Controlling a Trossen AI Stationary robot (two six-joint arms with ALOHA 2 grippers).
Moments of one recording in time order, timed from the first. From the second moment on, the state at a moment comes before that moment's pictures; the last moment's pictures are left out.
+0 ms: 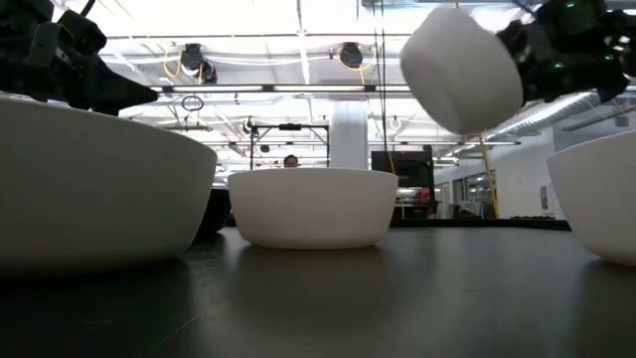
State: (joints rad) left arm 0.16 0.05 0.12 -0.17 -0.03 -0.03; right arm -0.52 0.57 0.20 0.27 -0.42 0.14
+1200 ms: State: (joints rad) left arm 0.16 0.05 0.12 -0.16 -0.03 -0.05; right arm -0.07 0.78 0.25 0.34 -0.13 0.14
